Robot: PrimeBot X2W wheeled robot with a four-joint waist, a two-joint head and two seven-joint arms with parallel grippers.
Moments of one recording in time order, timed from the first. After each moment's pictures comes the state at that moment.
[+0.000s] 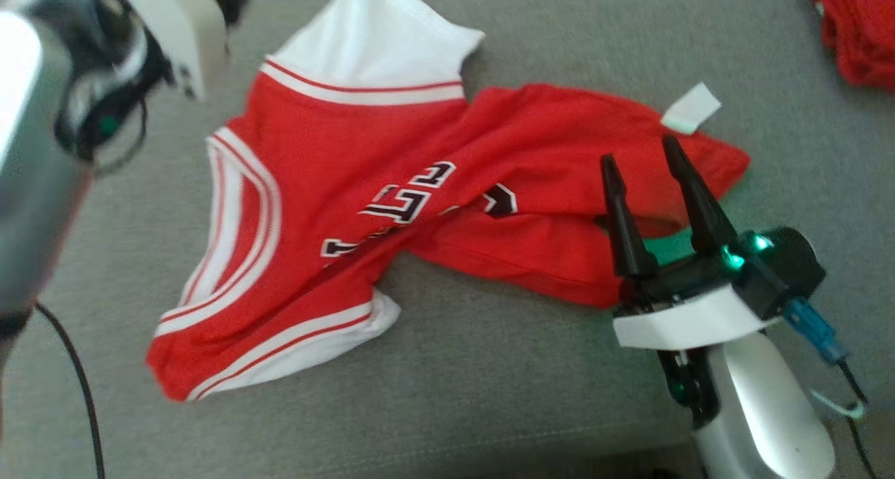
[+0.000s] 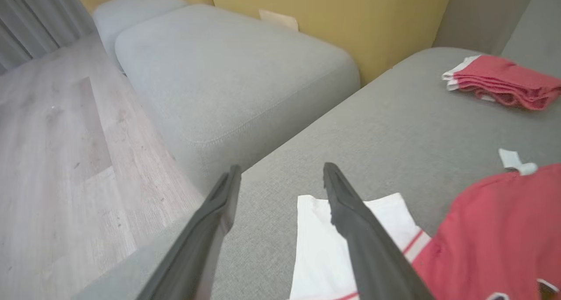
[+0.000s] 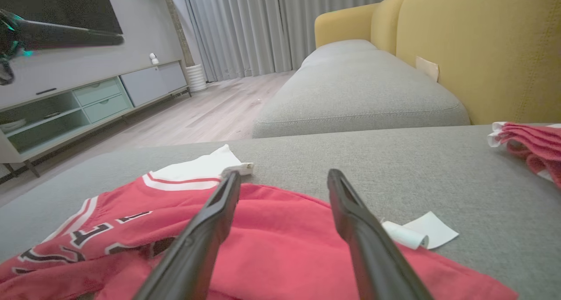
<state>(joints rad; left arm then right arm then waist) -1.03 0.51 -0.65 0.24 -0.59 -0.12 0.31 -0.21 -0.05 0.23 0.10 0.15 0.13 -0.26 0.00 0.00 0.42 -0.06</state>
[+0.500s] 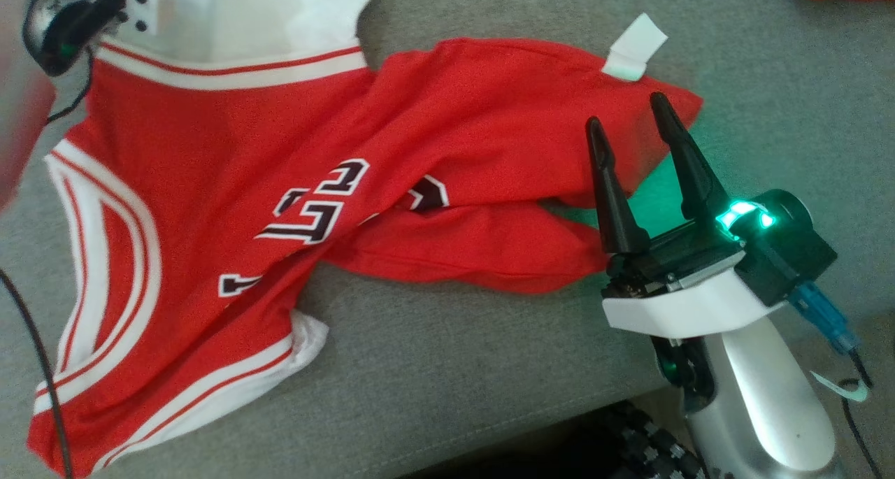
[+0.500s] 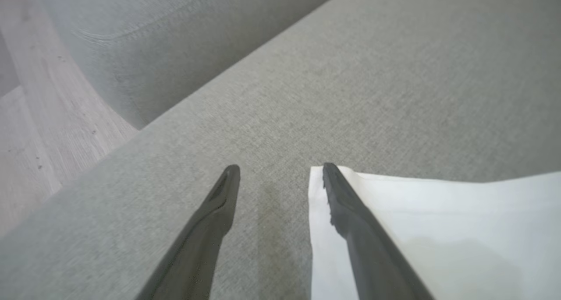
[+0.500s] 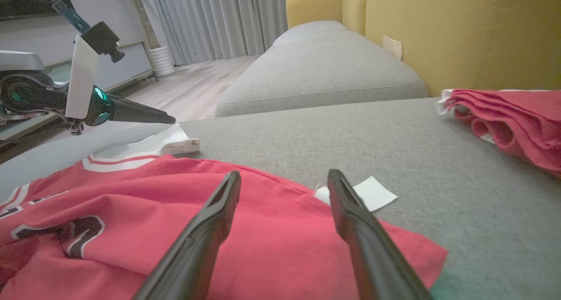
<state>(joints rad) -1.31 0.49 -0.94 0.70 -0.70 -0.13 0.32 -0.27 -0.05 0.27 0.02 0.18 0.13 -0.26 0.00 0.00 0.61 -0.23</state>
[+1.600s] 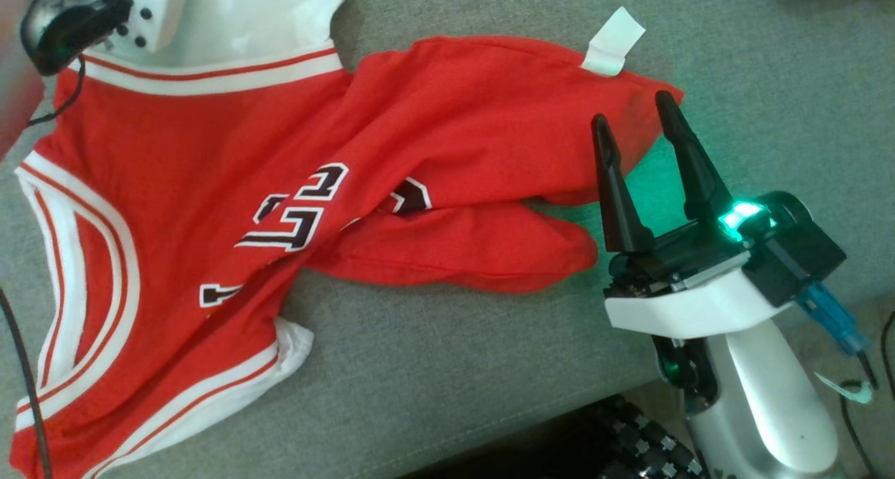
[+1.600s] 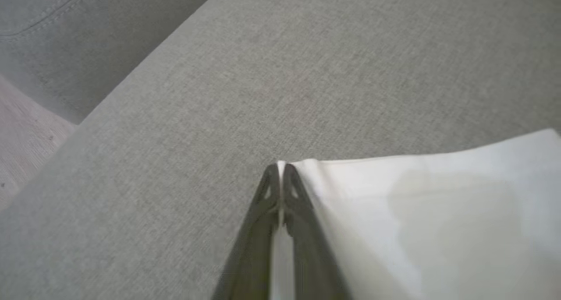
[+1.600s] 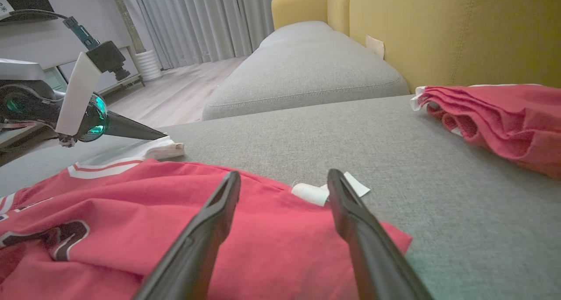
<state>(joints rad) -1.45 0.57 -1.28 0.65 -0.91 -0.13 0.37 -0.26 -0.05 0.27 0.01 0.21 0.13 -0.26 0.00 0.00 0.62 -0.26</state>
